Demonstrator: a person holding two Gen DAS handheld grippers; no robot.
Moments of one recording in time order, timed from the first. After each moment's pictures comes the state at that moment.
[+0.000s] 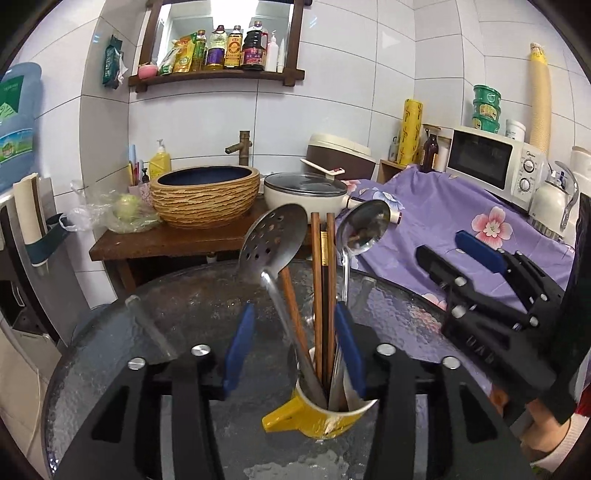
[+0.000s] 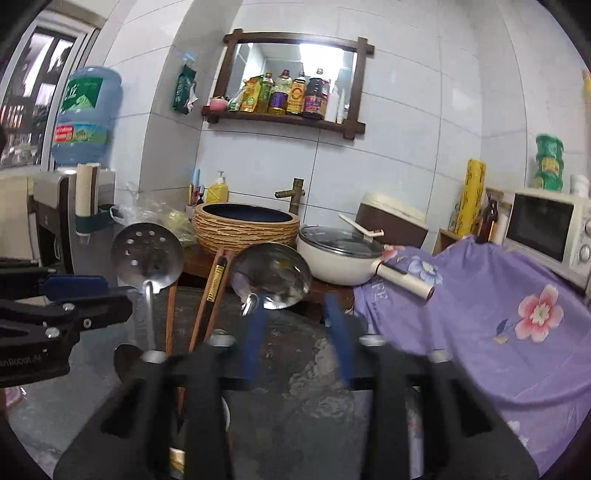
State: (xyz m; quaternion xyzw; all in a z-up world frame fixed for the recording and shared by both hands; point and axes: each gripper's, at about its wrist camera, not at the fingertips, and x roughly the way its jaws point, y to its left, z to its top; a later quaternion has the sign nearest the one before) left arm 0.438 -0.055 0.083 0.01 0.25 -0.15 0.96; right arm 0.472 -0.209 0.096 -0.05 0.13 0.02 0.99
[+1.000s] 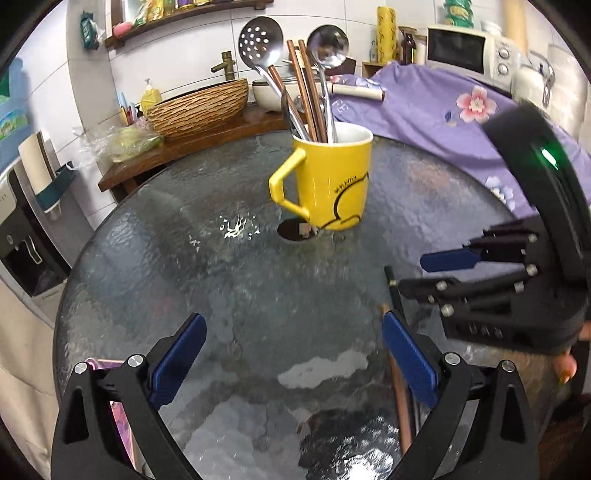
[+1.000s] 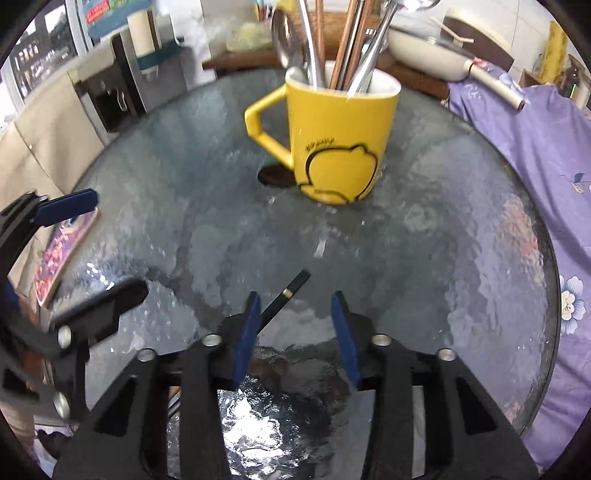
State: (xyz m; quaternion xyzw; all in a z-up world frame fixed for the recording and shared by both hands) left arm 0.321 -0.025 -0.030 0.11 0.38 -0.15 0.91; right arm 0.389 -0.135 -0.047 -0.04 0.51 0.13 0.85
